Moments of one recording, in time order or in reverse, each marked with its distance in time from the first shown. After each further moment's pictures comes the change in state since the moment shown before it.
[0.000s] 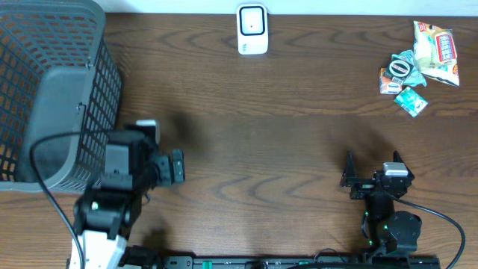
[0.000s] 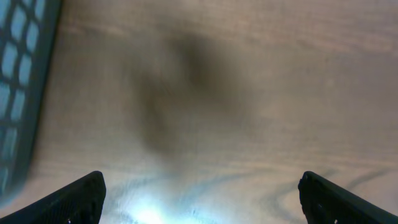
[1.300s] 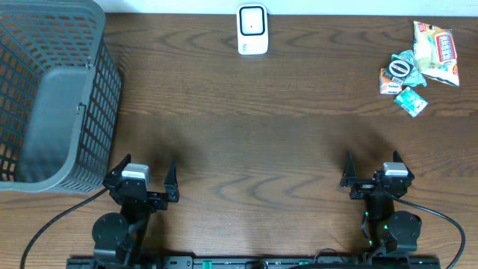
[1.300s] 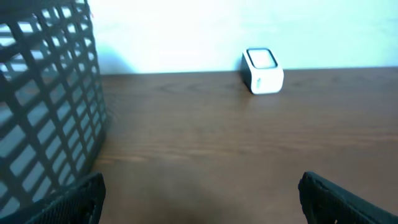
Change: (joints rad) left arm 0.041 -0.841 -0.527 0.435 0.003 0.153; right arm 0.000 0.000 0.000 0.000 0.000 0.000
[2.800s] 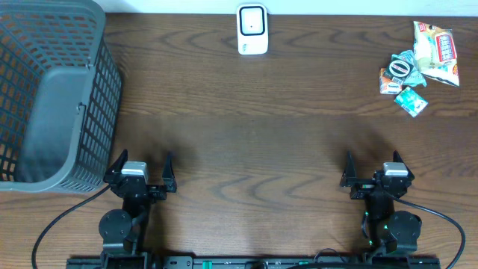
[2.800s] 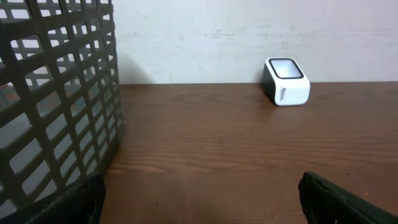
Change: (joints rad) left arm 0.111 -0.006 -0.217 0.279 0.049 0.016; right arm 0.000 0.000 0.000 0.000 0.000 0.000
